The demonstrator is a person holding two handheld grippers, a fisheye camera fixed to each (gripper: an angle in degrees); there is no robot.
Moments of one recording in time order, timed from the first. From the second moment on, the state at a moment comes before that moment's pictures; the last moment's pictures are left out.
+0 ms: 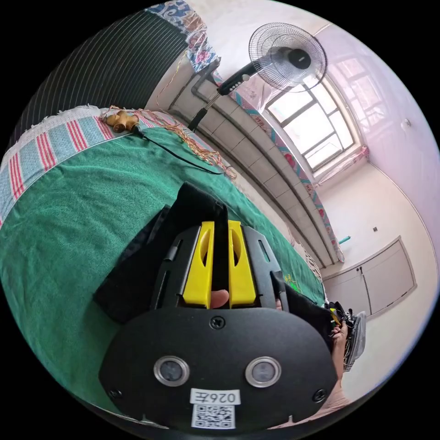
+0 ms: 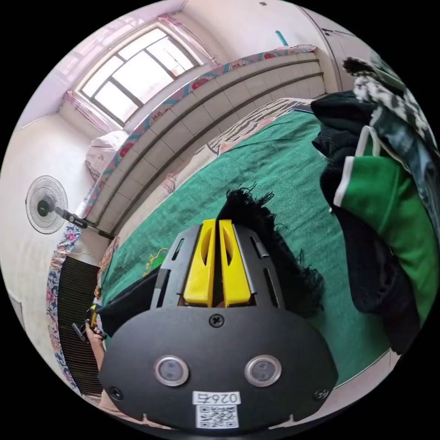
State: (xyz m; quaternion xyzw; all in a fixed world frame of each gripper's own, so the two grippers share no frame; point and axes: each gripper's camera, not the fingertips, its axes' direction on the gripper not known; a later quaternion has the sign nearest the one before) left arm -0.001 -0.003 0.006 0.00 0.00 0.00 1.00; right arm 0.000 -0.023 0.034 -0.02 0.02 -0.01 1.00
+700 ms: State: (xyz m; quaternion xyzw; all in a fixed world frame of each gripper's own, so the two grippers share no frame) left arm 0.163 0.062 0.061 -0.13 -0.11 0.35 0.92; right arm 0.023 -0.063 0.258 -0.06 0.16 -0.27 0.95
